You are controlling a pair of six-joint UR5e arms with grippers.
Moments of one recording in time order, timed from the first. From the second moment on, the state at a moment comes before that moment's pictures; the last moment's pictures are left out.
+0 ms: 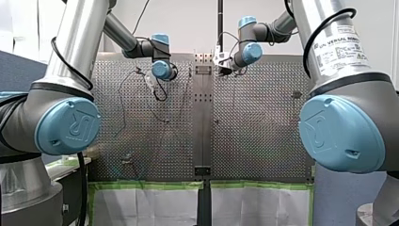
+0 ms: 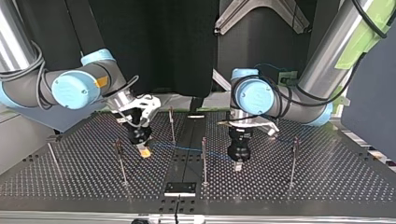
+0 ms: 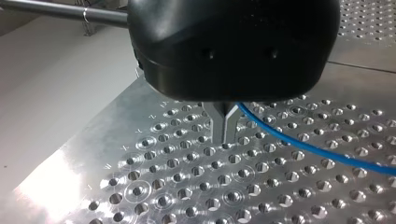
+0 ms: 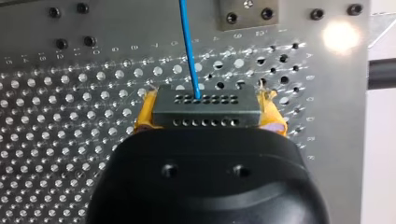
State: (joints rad) left arm -0.25 -1.86 -1.51 -2.76 -1.79 -1.96; right arm 2.08 -1.16 1.23 0.00 1.33 1.69
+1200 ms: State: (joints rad) left arm -0.30 -1.85 -1.51 -2.91 -1.85 -1.91; right arm 2.05 -1.09 1.13 -0.02 1.30 1.70
